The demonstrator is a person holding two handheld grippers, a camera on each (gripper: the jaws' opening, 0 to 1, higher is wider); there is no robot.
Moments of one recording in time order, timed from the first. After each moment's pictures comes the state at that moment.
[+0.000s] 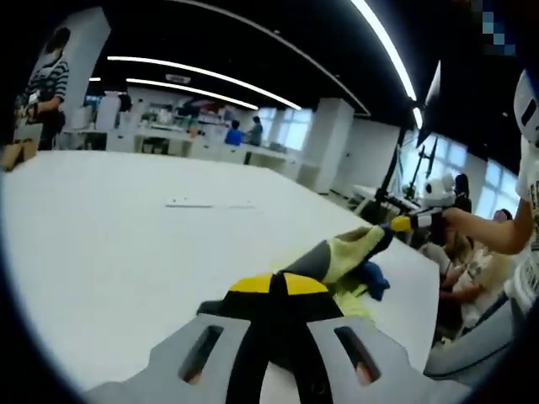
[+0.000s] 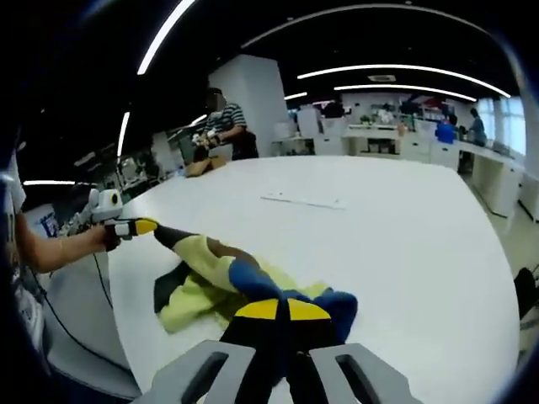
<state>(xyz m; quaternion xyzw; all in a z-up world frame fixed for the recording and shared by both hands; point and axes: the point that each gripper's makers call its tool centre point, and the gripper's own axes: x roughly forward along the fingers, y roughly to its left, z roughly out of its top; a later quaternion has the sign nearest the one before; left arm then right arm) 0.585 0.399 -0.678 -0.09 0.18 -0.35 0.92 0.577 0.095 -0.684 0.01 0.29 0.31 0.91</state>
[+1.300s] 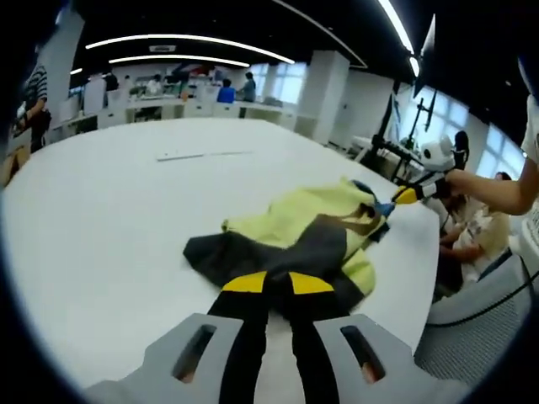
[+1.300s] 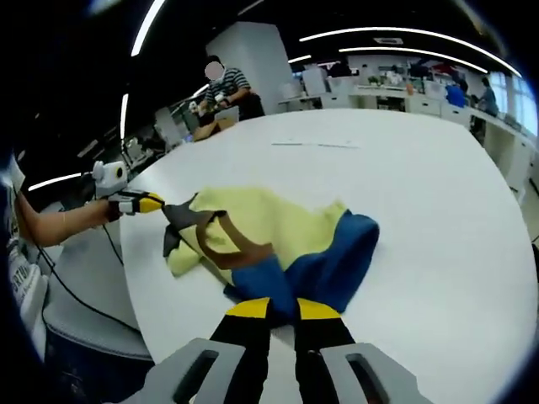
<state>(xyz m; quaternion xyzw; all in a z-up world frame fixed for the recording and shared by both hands) 0.549 0.397 -0.715 -0.02 0.27 -0.36 0.89 0.532 0.094 -0.728 0.01 0.36 0.35 0.86</state>
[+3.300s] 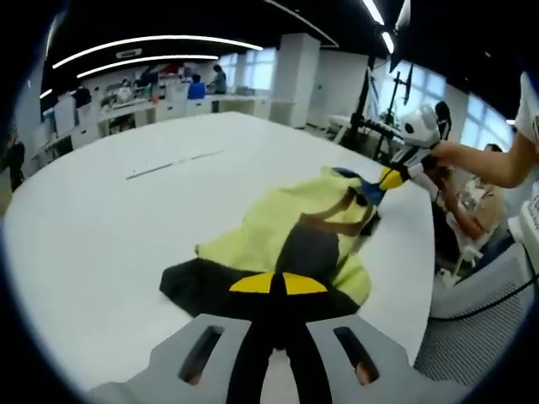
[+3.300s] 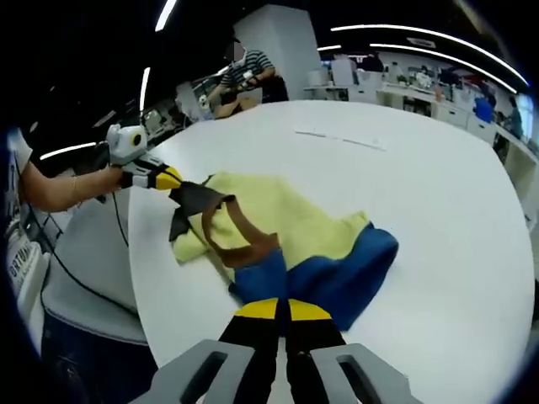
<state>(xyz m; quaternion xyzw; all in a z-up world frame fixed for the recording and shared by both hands) 0.558 0.367 -0.712 0.05 0.27 -0.41 0.87 0.541 0.105 -0.726 -0.06 0.37 0.39 0.84</state>
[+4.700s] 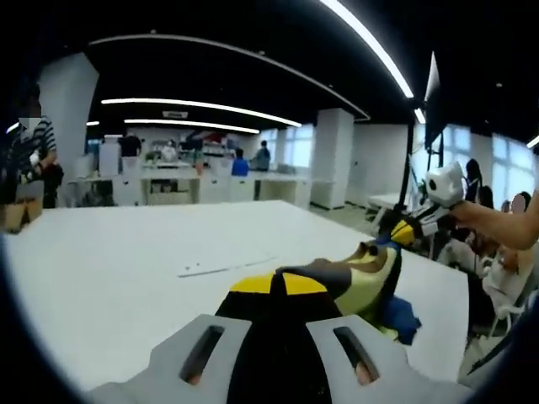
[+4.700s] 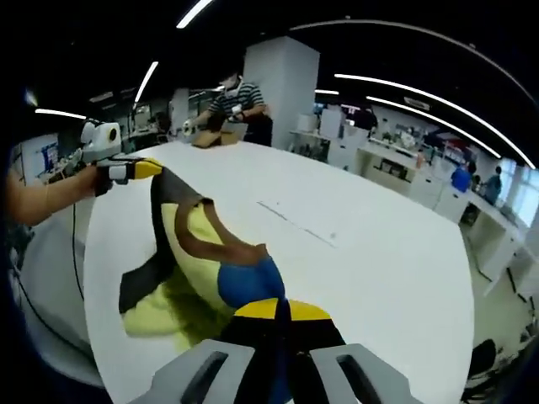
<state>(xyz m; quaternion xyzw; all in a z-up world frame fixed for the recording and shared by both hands) 0.674 0.383 -0.595 -0.03 0.09 -0.32 0.94 0.674 0.122 -0.632 -0.14 0.25 0.32 0.90</state>
